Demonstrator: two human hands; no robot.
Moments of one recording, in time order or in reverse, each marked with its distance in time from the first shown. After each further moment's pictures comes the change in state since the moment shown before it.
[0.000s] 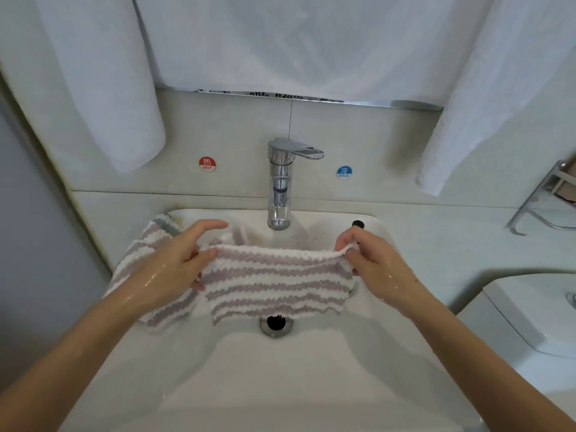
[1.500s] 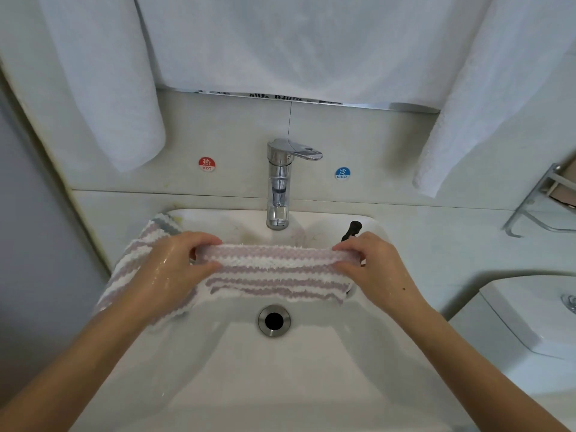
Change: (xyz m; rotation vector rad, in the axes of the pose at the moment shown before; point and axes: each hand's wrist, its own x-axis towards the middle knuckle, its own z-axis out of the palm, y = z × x) left_hand -0.009 0.010 0.008 0.378 0.241 0.025; right_hand 0.001 0.007 0.005 -0.331 0.149 -0.019
